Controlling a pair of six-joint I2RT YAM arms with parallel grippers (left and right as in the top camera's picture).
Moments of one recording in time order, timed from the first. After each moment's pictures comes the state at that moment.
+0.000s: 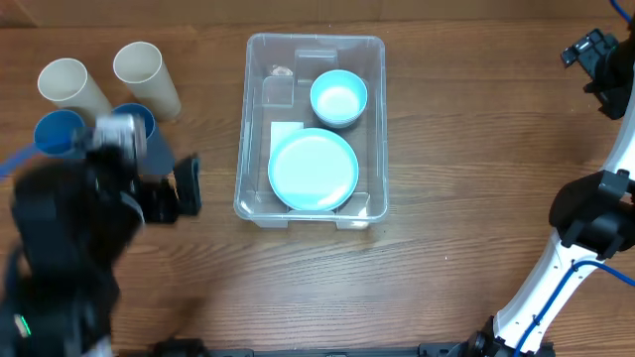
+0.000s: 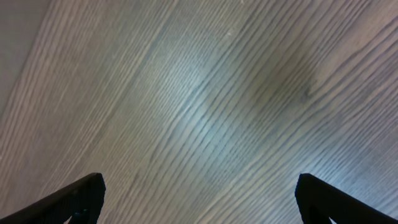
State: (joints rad) left arm 0.04 0.97 1.41 -1.03 0.16 -0.04; right arm -0.41 2.31 2.55 -1.49 0.00 0.57
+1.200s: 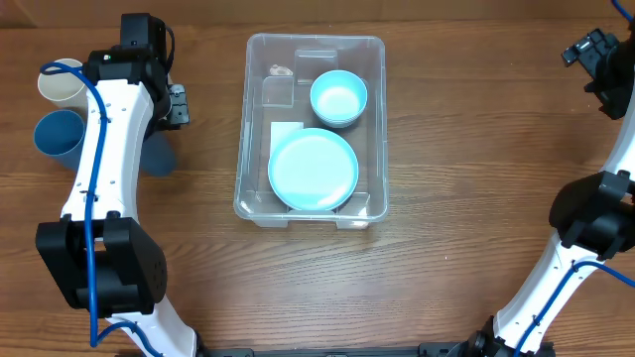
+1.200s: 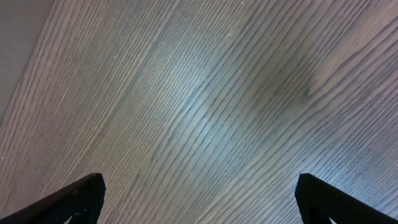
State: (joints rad) left arm 0.04 1.91 1.79 -1.17 -0.22 -0.13; right arm -0.41 2.31 2.55 -1.49 0.01 0.57
